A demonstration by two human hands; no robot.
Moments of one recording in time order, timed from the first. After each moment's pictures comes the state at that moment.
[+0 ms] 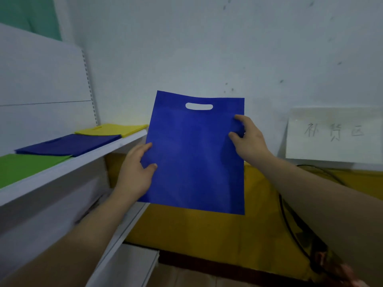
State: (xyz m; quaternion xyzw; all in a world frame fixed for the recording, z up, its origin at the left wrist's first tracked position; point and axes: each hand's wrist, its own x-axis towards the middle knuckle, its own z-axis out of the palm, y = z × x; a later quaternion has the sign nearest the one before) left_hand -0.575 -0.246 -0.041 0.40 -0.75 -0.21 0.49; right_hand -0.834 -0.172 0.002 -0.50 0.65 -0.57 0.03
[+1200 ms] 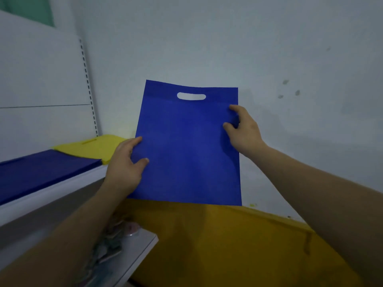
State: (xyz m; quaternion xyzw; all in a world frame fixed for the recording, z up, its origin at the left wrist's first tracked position) left_hand -0.697 -0.551 -0.025 0.45 -0.70 -0.15 0.53; right_hand -0.971 -0.533 0.033 -0.59 0.58 -0.56 0.03
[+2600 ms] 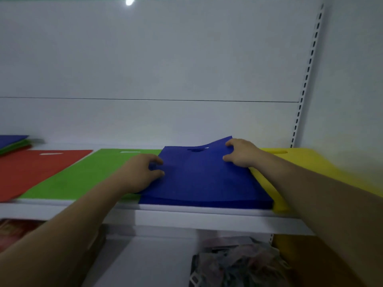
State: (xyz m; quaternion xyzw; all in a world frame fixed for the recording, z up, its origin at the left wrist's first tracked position) left_hand -0.437 -0.584 -0.019 0.89 -0.38 0.03 0.26; right_hand -0.544 -0.847 -0.001 -0.95 0.26 -0.13 0.13
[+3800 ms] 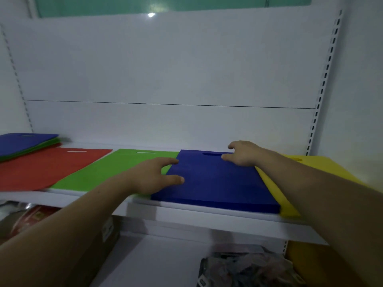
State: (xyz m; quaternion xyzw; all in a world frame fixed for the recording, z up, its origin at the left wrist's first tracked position) left_hand -0.465 -0.572 -0.008 0.89 -0.40 -0.04 0.23; right_hand -0.535 -0.838 0.012 -0.97 0.21 -0.07 0.07
